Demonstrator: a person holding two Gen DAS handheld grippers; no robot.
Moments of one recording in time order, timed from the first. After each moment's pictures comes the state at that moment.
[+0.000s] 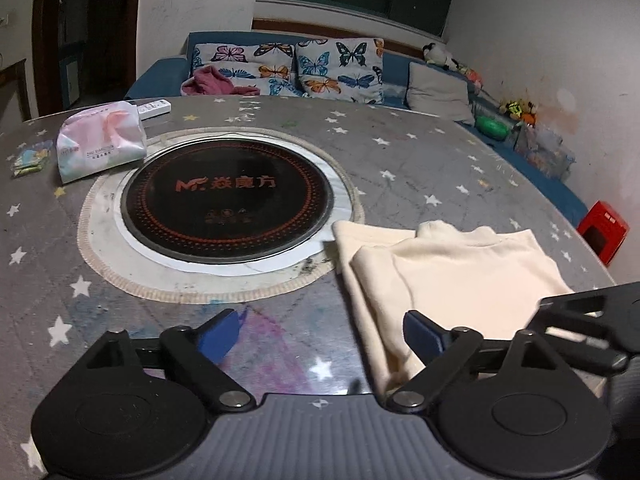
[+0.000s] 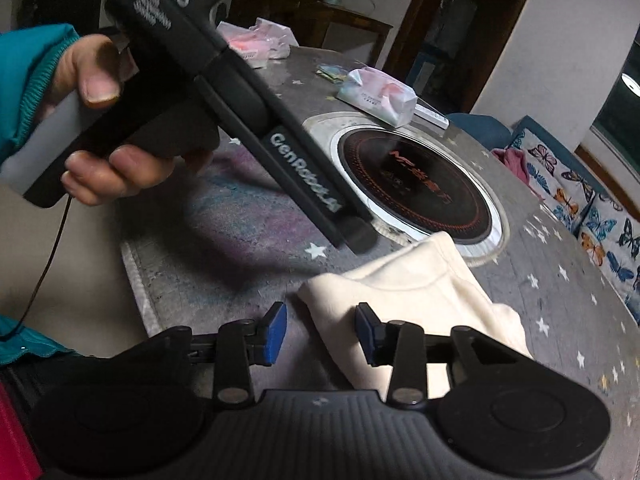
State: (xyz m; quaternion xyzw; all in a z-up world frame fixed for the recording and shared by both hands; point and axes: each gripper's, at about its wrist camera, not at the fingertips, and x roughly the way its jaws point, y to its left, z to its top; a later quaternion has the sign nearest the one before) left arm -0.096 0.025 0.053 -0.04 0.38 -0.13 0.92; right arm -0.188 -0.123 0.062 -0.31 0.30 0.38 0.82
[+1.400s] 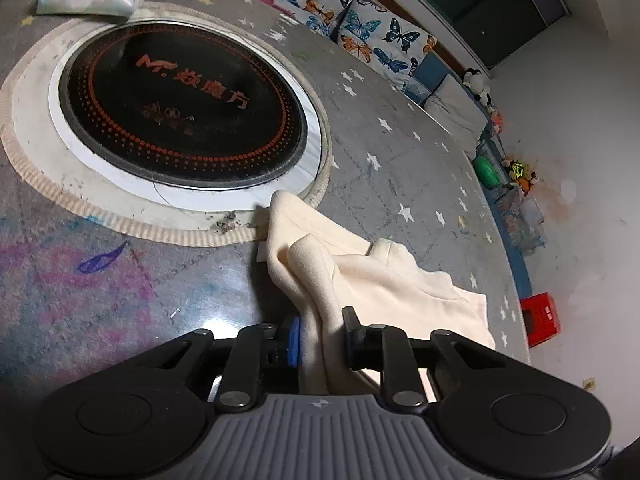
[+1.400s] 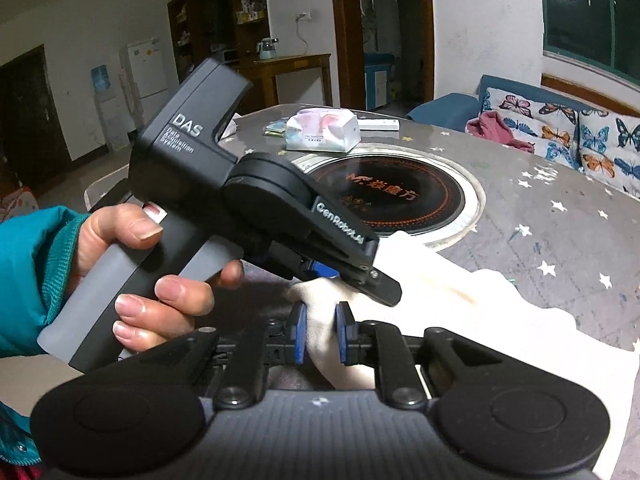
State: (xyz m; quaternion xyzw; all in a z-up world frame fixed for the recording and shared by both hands) left arm -0.047 0.003 0.023 -0.27 0.46 -0.13 0.84; right arm -0.149 -0.199 0.086 -0.08 0.32 0.38 0.86
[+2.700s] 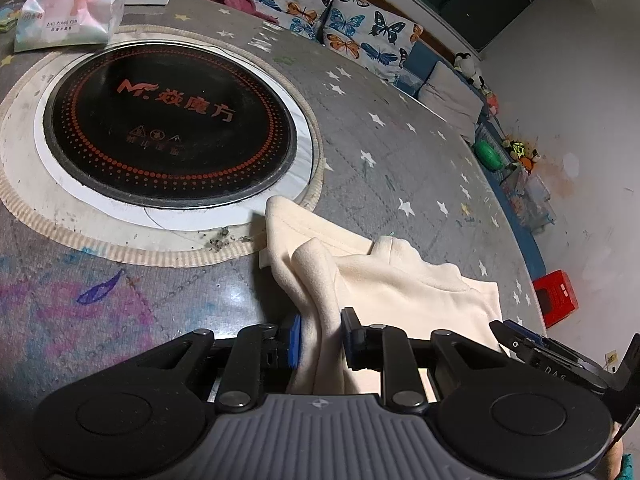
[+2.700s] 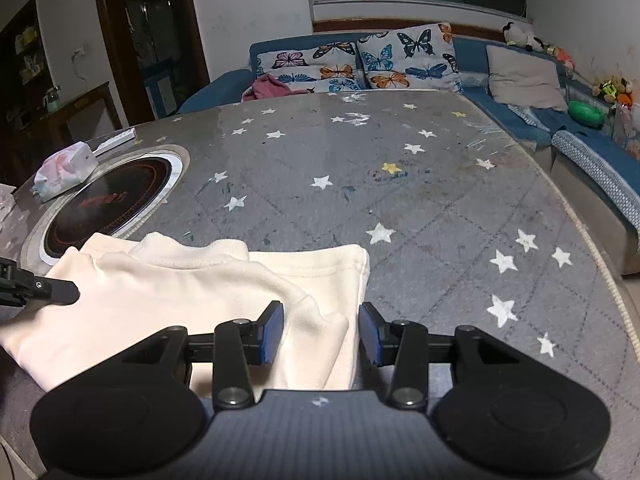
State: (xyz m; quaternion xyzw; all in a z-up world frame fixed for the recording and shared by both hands) left arm -0.041 -0.005 0.026 -0.23 0.46 -0.14 0.85; right arm -0.089 -0.358 0.051 0.03 0.38 0.09 0.92
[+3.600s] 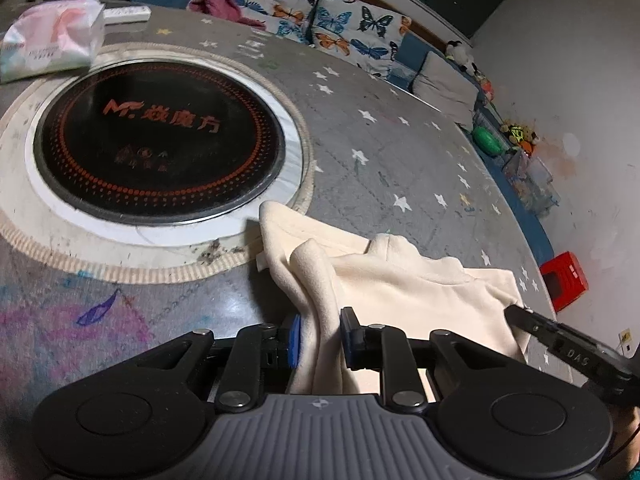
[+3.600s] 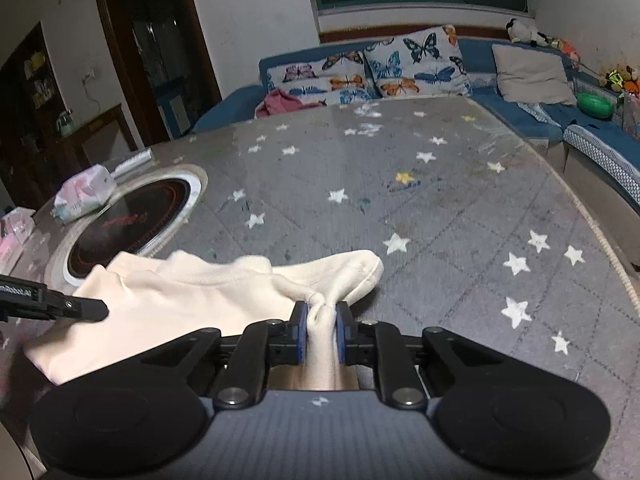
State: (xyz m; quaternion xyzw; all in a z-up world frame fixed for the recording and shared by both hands) left arm -0.039 -0.016 0.036 -0.18 0.45 -0.15 0.86; right arm -0.099 -0.359 0.062 0.06 0.36 0.11 0.92
